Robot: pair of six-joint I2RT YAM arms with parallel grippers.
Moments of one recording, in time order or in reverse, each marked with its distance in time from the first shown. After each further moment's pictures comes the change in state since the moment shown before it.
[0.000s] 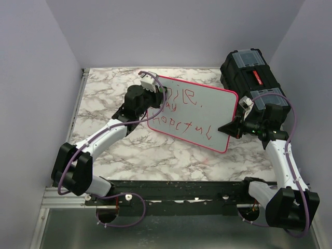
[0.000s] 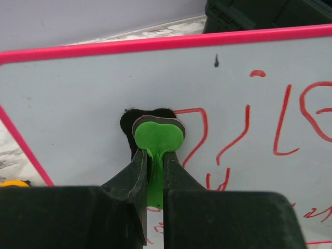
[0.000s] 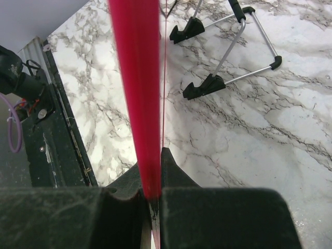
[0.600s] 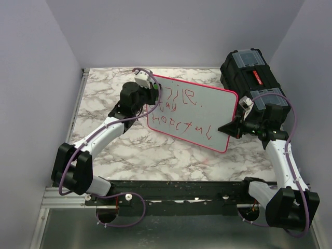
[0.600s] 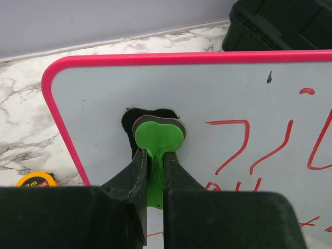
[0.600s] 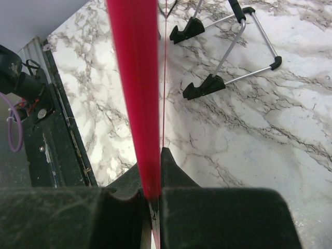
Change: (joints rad) left arm 0.048 0.002 0.021 -0.031 -0.015 0.001; right arm 0.000 0.001 0.000 0.000 0.000 -0.001
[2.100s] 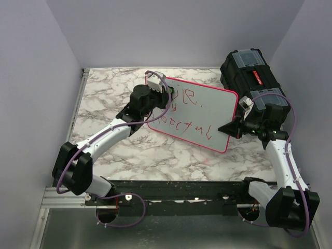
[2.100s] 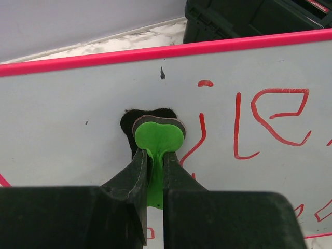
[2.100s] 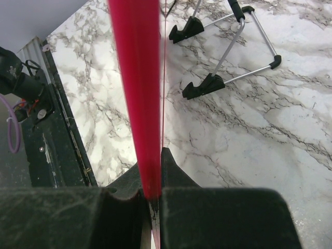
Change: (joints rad) left arm -0.133 0.008 0.030 -0.007 -0.017 -0.010; right arm 0.000 0.002 0.000 -0.001 0.003 0.001
